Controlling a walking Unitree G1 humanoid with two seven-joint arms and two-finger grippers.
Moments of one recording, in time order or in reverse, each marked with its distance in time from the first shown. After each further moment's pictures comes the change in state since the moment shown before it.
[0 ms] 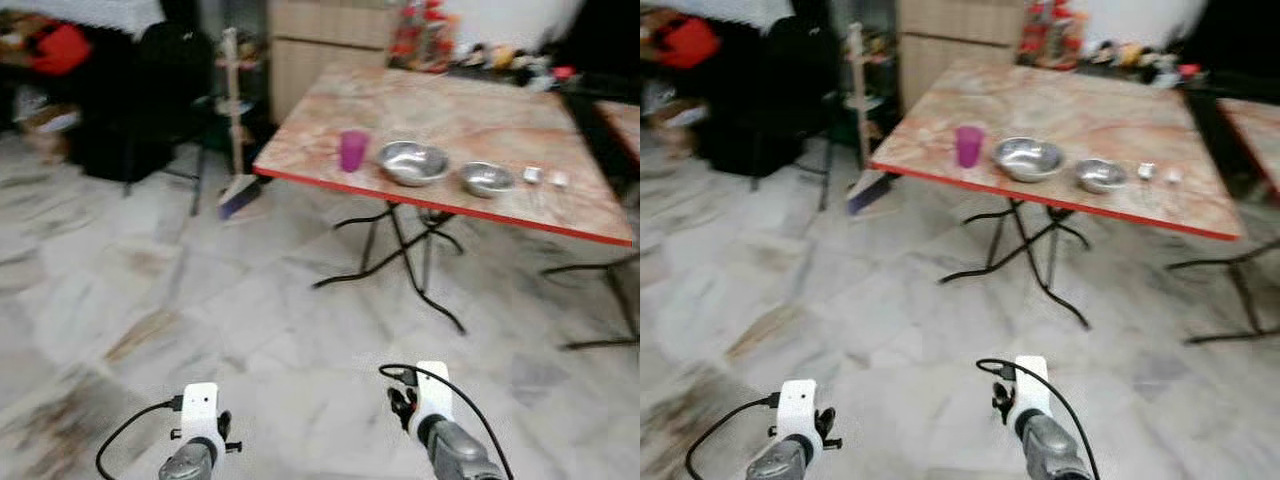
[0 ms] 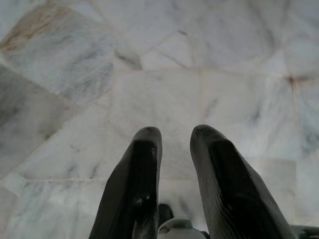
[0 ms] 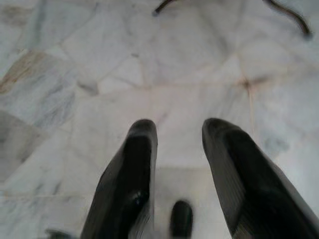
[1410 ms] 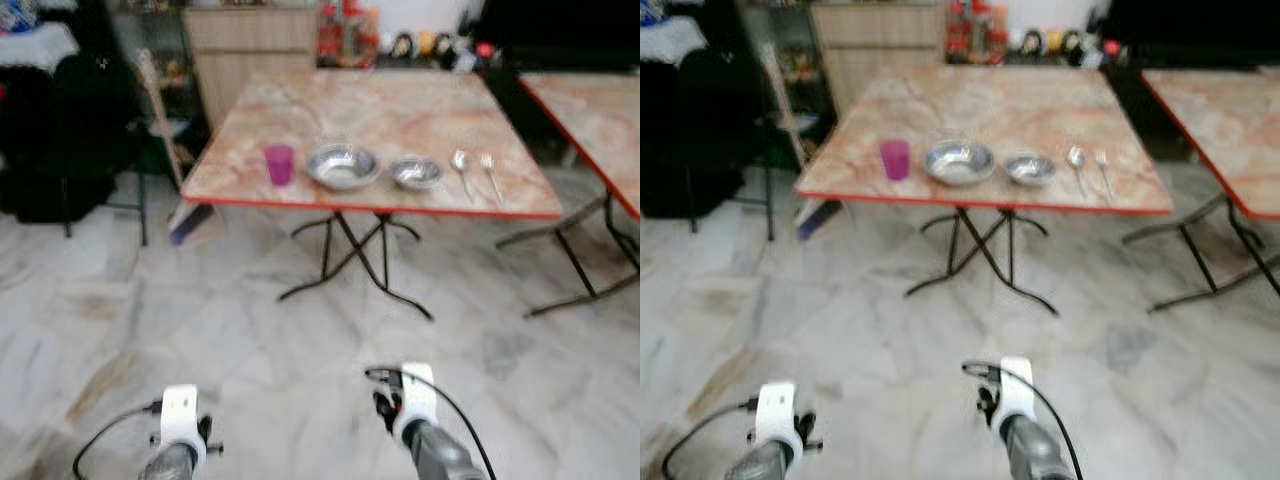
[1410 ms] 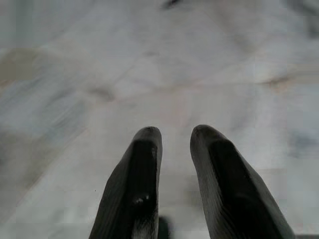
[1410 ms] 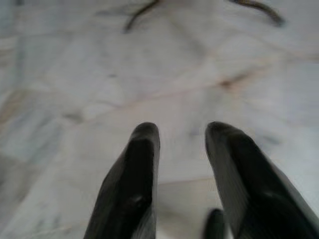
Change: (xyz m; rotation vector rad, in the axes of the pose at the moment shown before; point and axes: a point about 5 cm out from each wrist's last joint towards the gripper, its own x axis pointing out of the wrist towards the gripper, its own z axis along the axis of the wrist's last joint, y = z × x) left arm 0.002 -0.010 0.004 -0.025 -0.009 -0.037; right arm -0.005 -0.017 -0.005 0.006 0.011 -0.075
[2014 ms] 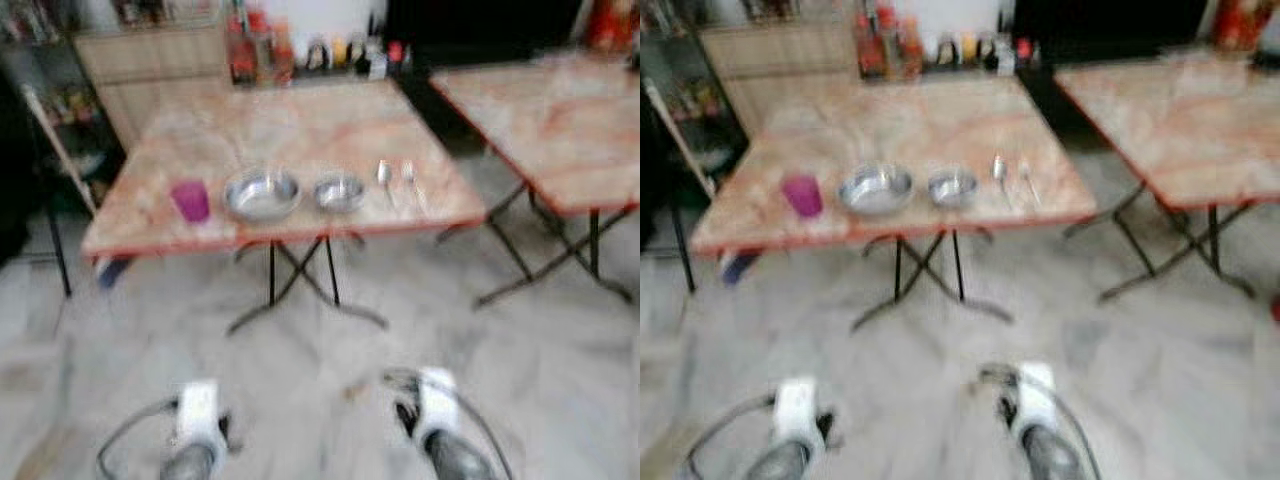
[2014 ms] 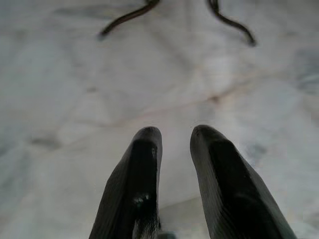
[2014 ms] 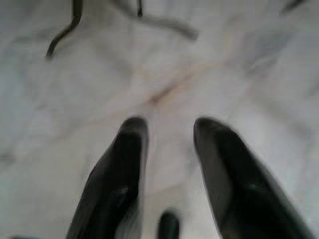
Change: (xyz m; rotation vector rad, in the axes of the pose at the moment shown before) left arm 0.001 -0.009 0.000 0.004 0.001 -0.035; right arm -0.001 -0.008 0.003 -0.001 -0.007 -0.032
